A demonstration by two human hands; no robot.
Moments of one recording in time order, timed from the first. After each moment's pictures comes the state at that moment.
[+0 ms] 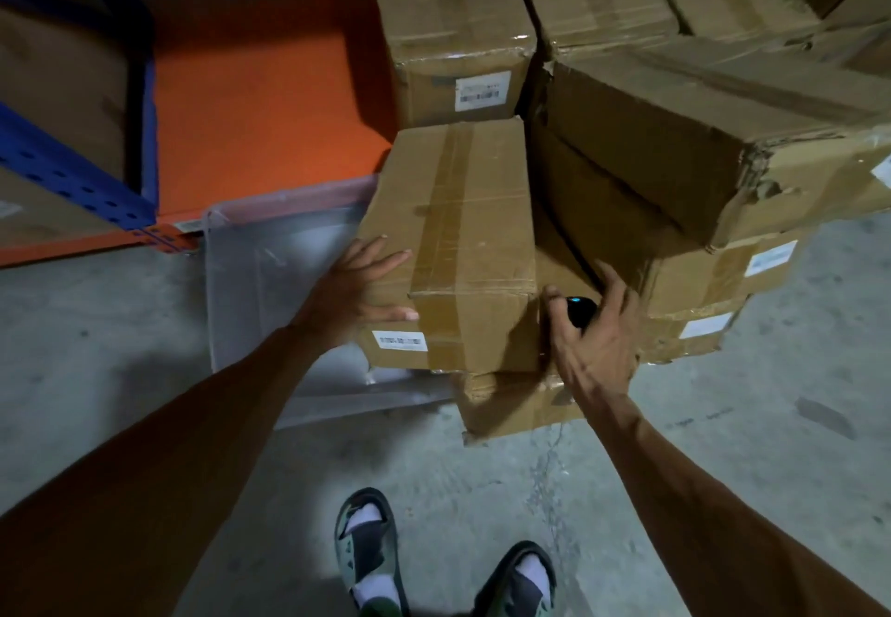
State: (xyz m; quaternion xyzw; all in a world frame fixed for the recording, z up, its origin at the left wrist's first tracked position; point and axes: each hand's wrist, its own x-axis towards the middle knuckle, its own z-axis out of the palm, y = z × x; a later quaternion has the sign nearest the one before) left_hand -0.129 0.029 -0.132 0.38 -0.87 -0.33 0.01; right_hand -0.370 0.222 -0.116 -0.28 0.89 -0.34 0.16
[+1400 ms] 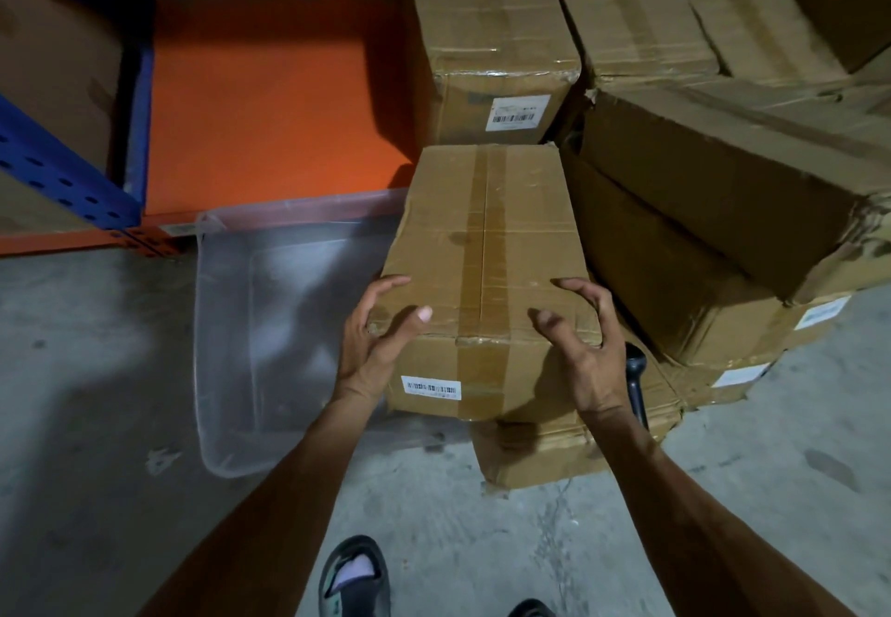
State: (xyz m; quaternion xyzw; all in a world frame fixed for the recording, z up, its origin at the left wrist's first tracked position) left_hand -0.126 0.048 -0.169 0.48 -0.56 -0.58 0.33; right_hand -0.341 0.160 -0.136 -0.31 0.74 -0.52 0.30
